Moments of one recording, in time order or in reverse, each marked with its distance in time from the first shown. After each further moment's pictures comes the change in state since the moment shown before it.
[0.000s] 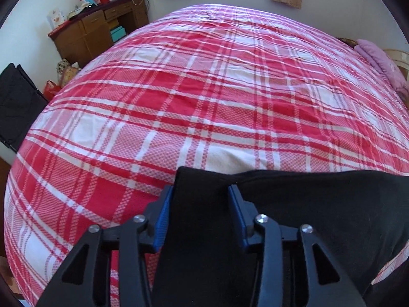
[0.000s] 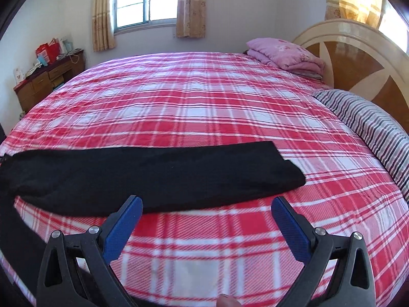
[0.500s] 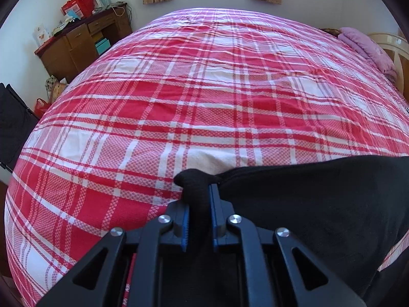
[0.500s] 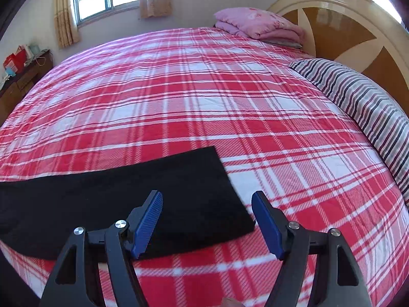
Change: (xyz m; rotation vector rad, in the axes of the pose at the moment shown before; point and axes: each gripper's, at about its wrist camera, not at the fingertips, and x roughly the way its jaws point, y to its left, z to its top) left arm -0.003 -0.012 0.001 0.094 -0.039 -0.046; right arm 0.087 -0.091 0.045 0.094 0.151 -0.085
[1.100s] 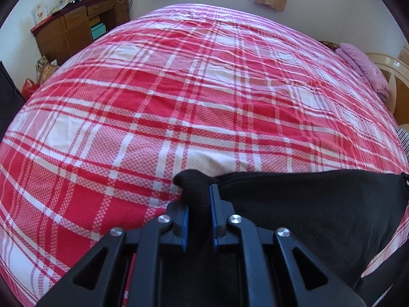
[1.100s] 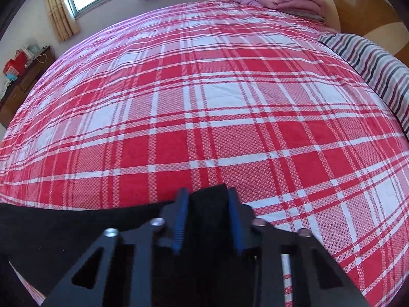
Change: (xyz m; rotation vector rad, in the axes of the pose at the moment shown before) left arm 0.008 0.013 0.008 -0.071 0.026 -0.089; right arm 0.082 -0.006 0.043 0.022 0.145 0.137
